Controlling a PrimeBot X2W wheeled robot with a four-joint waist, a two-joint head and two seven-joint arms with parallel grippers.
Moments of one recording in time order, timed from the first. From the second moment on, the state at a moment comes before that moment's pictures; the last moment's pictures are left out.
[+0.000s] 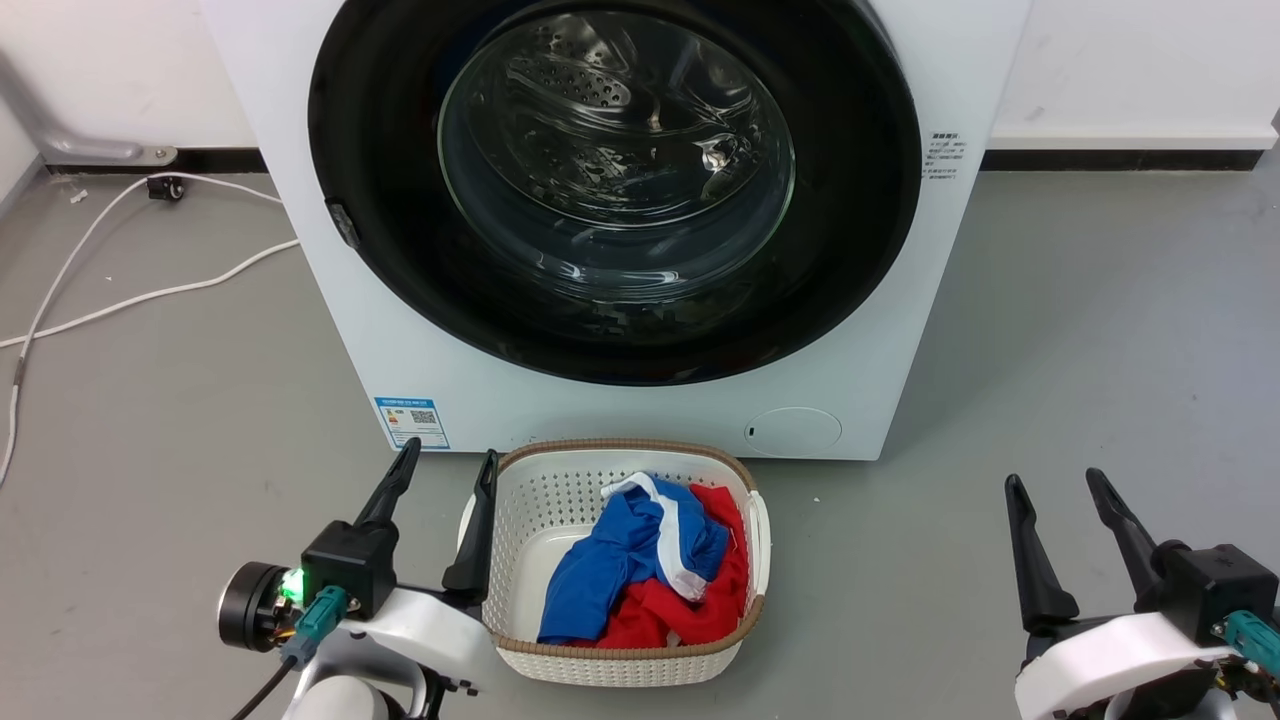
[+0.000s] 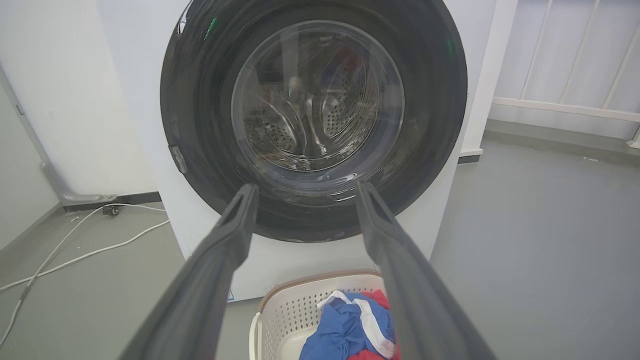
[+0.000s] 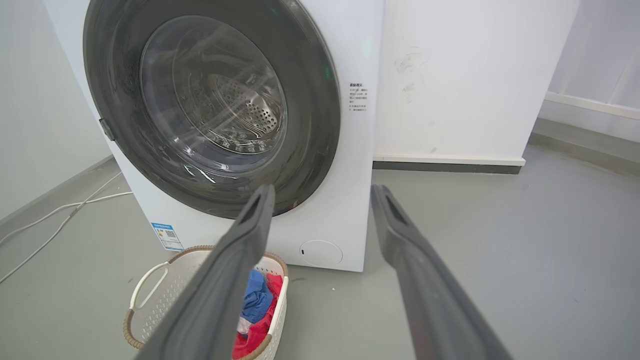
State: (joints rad) left arm -0.13 0.16 -0.19 0.22 -0.18 -0.05 -0.24; right arm 0.04 -0.05 -0.05 -0.01 0.09 0.13 -0.06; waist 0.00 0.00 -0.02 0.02
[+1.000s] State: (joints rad) left arm -0.13 0.12 -0.15 0.25 -0.14 -0.09 -0.26; right arm 0.04 -0.05 -0.06 0.02 0.06 0.13 -0.09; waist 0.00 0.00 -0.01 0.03
